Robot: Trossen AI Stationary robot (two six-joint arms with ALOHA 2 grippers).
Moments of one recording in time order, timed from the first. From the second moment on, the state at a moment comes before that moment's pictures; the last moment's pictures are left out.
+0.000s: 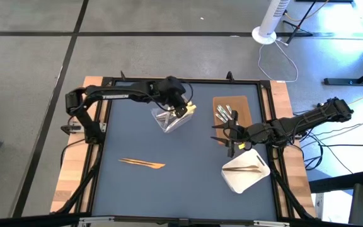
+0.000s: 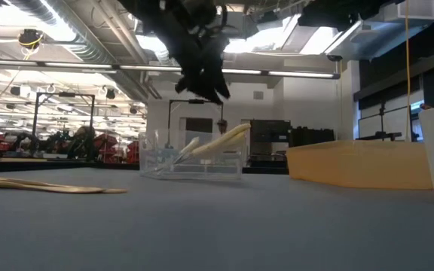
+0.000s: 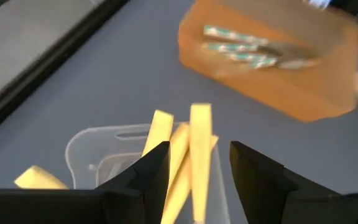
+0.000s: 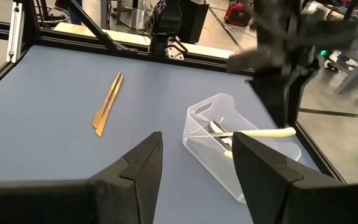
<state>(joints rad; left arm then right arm) 0.32 1.70 1.33 -0.41 -0.03 -0.25 0.33 1.00 0.72 -0.06 0.45 -0.05</state>
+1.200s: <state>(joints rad) -0.28 1.51 1.33 -1.03 -0.13 -0.64 0.33 1.00 0.72 -0.06 0.45 -0.05</state>
